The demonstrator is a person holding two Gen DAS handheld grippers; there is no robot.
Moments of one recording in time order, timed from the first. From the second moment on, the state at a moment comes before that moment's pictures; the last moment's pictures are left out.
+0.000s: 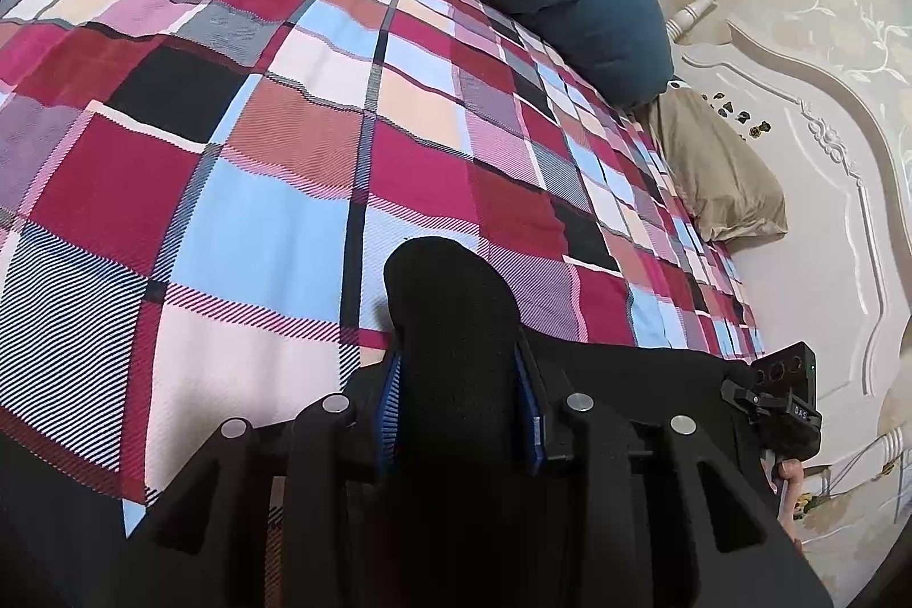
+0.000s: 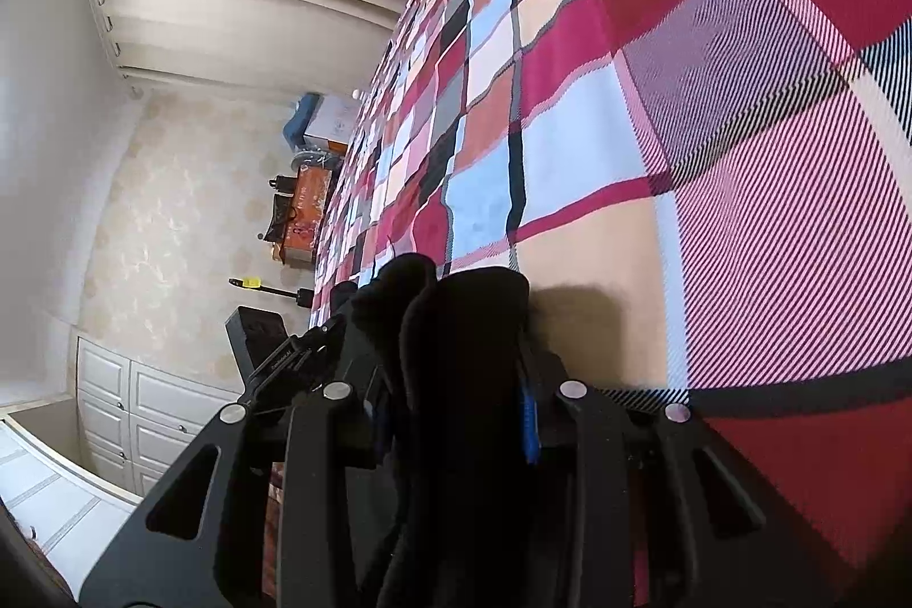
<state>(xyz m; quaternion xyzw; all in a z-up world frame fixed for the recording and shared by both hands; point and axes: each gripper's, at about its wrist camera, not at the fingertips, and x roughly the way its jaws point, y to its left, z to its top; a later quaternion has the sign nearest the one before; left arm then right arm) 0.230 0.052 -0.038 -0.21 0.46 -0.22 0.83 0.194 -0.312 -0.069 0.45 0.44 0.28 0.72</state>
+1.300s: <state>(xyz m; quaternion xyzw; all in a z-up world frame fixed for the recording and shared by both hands) 0.099 0.110 -0.039 -0.34 0.45 -0.24 0.79 0.096 -0.335 -0.052 0.49 0.43 0.24 0.72</state>
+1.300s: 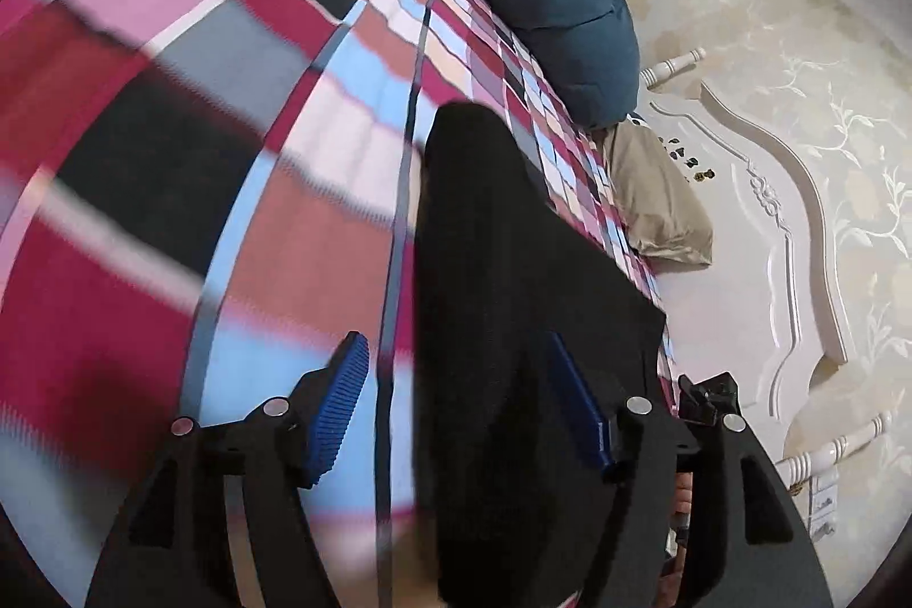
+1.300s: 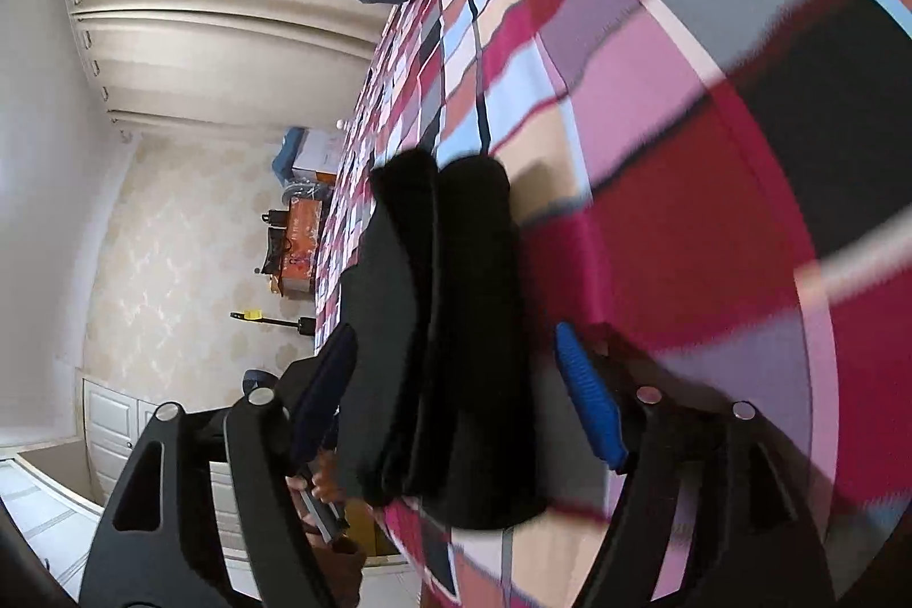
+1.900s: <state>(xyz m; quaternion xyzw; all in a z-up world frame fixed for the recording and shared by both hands) 0.045 0.066 -0.044 -0.36 0.44 -0.25 0.78 0.062 -0.305 -0.050 0.46 0.44 0.24 0.73</state>
